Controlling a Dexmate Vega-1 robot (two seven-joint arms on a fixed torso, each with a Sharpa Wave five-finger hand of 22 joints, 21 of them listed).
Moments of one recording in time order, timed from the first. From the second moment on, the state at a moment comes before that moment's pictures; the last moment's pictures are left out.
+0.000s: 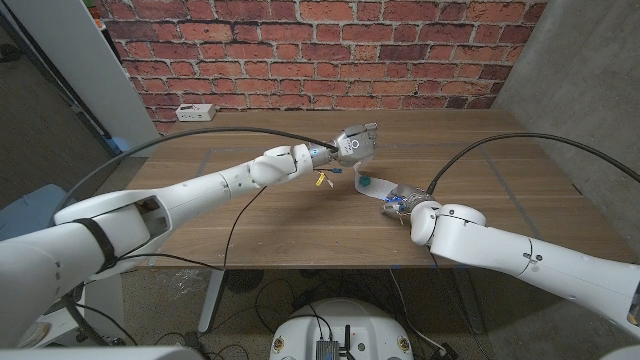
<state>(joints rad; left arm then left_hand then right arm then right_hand) 0.20 0.54 1.21 -1.30 1.55 -0.05 0.58 1.07 0.06 0.39 -0.17 0.19 1.18 -0.05 0.25 0.20 0.80 -0.20 0.38 0.41 0.62 -0.06 0.25 0.24 0.26 -0.04 0.68 0.18 -0.66 -0.86 -1.01 -2.28 0.20 -1.33 -0.38 0.86 0.10 0.27 -0.10 0.18 0.55 -0.04 0.19 0.19 0.40 -0.01 0.22 0.21 0.21 -0.04 0.28 0.41 0.28 0.04 0.27 0.20</state>
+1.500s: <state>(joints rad) 0.11 0.36 1.42 -1.01 1.30 -0.11 0.79 1.05 0.05 0.37 -0.15 0.18 1.14 -0.09 0.22 0.23 0.79 -0.20 0.40 0.43 0.65 -0.06 0.26 0.28 0.28 -0.04 0.69 0.19 -0.77 -0.90 -0.90 -2.31 0.17 -1.24 -0.35 0.79 0.10 0.23 -0.09 0.18 0.47 -0.08 0.18 0.19 0.30 -0.02 0.19 0.20 0.17 -0.04 0.24 0.37 0.22 0.08 0.25 0.19</state>
